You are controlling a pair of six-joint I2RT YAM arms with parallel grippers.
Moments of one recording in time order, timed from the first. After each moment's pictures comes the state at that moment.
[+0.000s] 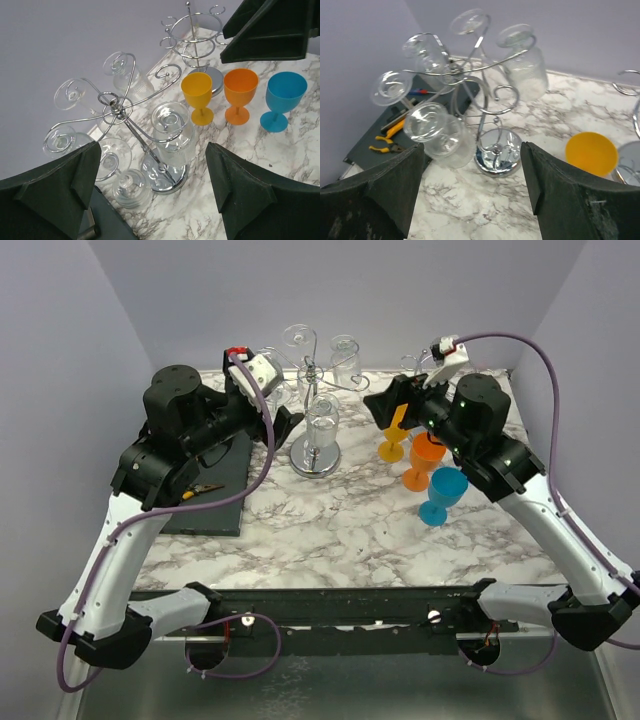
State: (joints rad) left arm -0.49 1.12 1.60 -0.58 0.36 0.30; right arm 0.65 1.18 1.41 -0.29 0.06 0.25
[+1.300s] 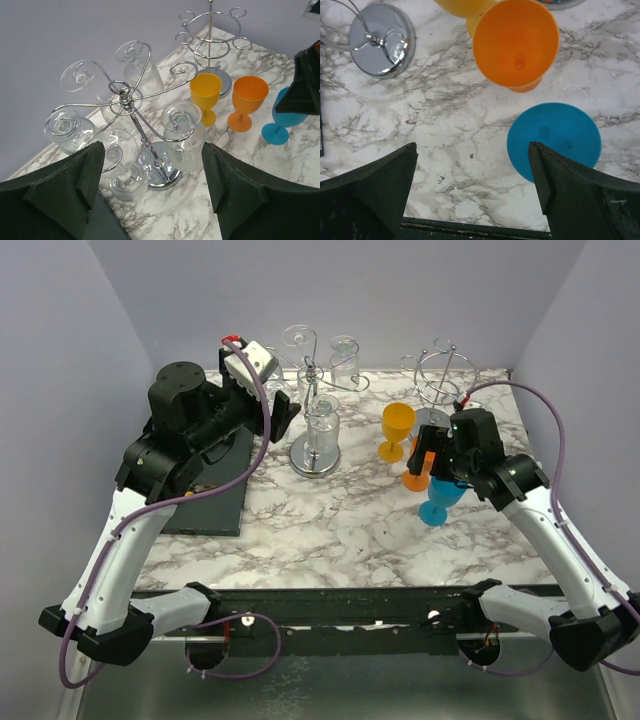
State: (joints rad) left arm -0.49 1.16 1.62 -0.58 0.25 0.18; right arm 0.43 1.08 1.20 -0.83 0.18 0.46
